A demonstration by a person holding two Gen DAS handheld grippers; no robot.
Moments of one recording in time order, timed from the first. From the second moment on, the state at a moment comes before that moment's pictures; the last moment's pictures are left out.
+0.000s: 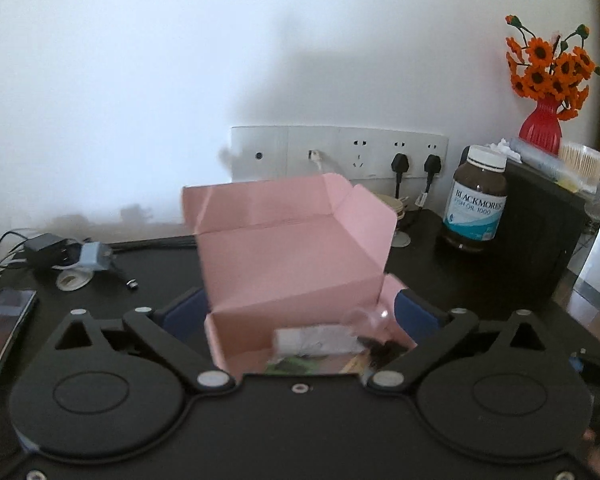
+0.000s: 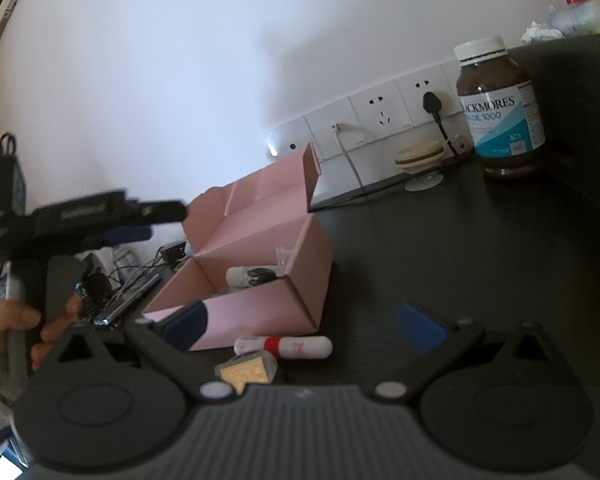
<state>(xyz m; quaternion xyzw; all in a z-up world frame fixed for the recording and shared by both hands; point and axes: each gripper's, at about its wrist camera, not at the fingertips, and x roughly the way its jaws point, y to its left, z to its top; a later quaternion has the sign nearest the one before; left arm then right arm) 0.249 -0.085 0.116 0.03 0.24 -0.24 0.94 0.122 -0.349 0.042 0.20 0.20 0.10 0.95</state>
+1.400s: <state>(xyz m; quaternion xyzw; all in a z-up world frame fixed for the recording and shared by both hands) 0.170 0.005 0.057 0.09 0.12 -0.25 0.95 0.132 -0.351 0.039 0.21 0.22 0.08 0.95</state>
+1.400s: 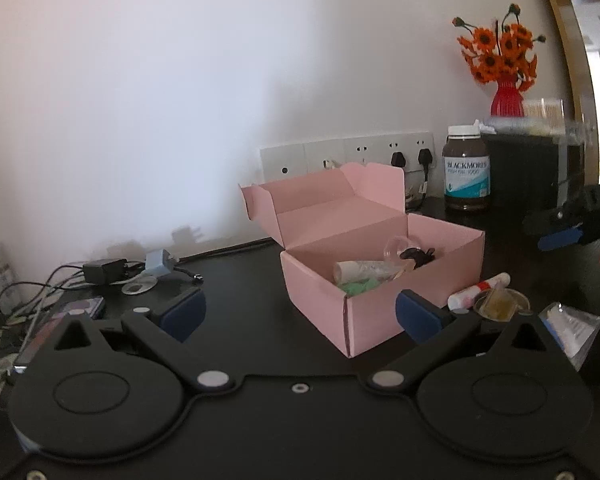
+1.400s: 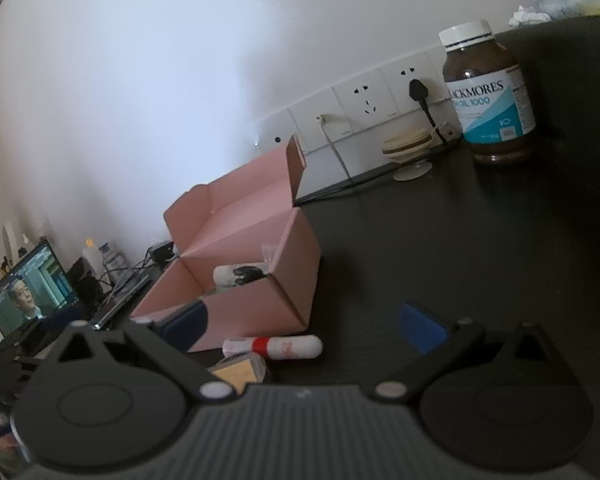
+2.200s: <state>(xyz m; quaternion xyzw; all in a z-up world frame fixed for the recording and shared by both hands) 0.187 0.021 0.055 0.03 0.17 -0.28 0.94 0.133 -0.348 0.039 0.21 0.22 0.07 0.95</state>
